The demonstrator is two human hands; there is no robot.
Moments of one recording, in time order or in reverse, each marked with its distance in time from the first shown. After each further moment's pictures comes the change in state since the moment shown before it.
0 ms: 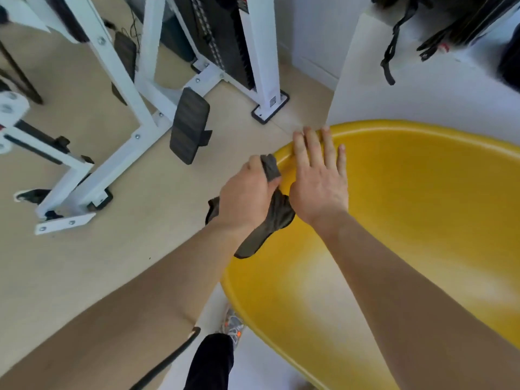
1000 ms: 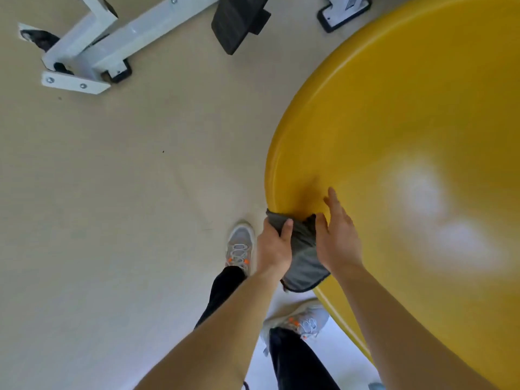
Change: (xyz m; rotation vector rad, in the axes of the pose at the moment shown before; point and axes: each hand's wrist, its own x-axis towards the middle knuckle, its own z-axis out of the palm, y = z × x) left_hand -0.267 -0.056 0.181 -0.906 -0.236 -0.863; right_hand -0.227 -0.021 0.145 0.472 -0.435 0.200
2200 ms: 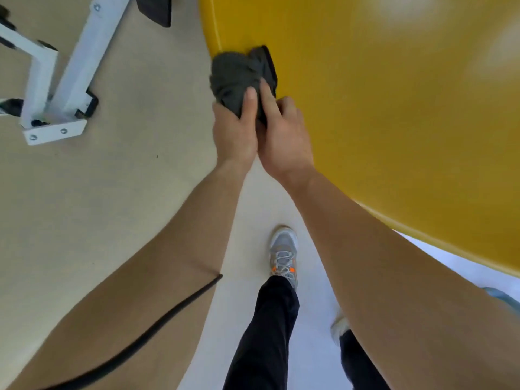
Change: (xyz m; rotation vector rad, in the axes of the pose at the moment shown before) left_hand 0.029 0.044 -0.046 0.058 0.099 0.455; right_hand -0.006 -0.046 0.084 0.152 0.415 -0.181
